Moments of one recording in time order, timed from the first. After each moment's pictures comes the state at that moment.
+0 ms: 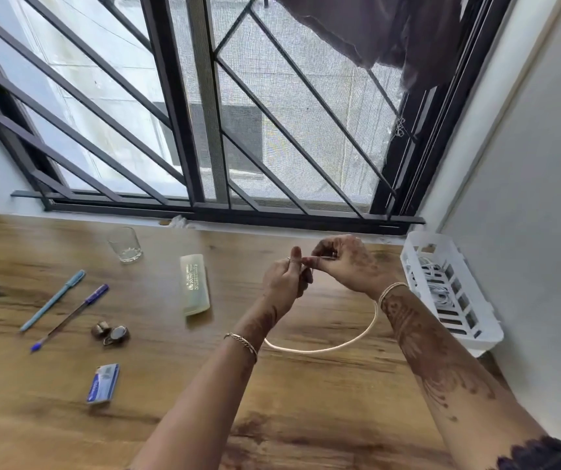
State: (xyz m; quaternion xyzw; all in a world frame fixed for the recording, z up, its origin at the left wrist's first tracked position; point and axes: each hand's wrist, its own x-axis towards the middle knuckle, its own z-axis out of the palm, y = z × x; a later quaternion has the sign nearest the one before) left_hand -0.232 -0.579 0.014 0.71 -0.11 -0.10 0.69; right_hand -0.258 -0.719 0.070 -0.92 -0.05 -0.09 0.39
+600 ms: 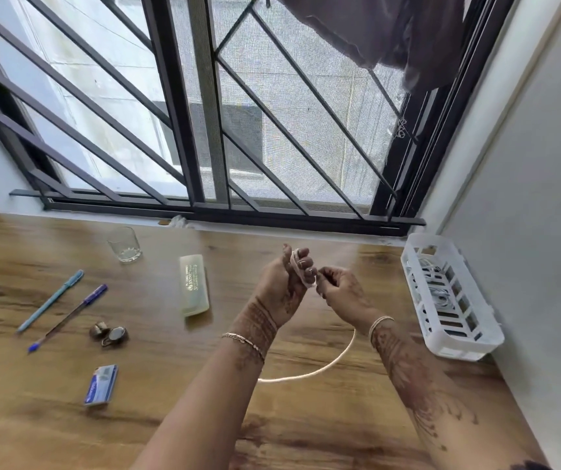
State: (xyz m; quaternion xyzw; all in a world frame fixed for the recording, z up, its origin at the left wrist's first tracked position) left_hand -0.234 -0.584 0.033 0.34 0.03 -0.26 0.90; right_hand -0.264 -0.711 0.005 -0.87 0.06 -0.05 0.48
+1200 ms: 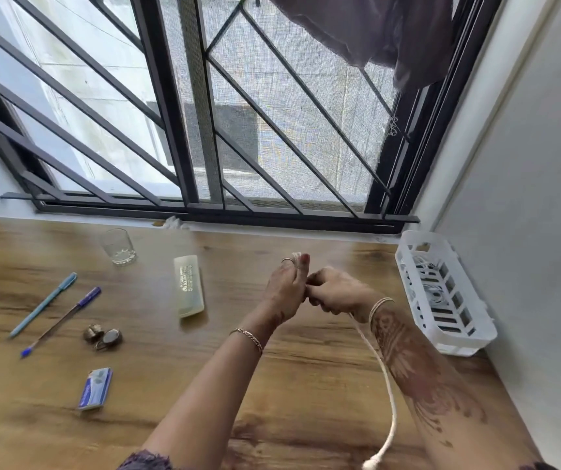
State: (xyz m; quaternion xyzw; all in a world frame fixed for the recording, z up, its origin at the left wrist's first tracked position) left_hand -0.229 -0.591 0.002 0.85 -0.19 0.00 0.50; right_hand -0.282 -0.699 0.058 -0.88 0.06 0.16 0.45
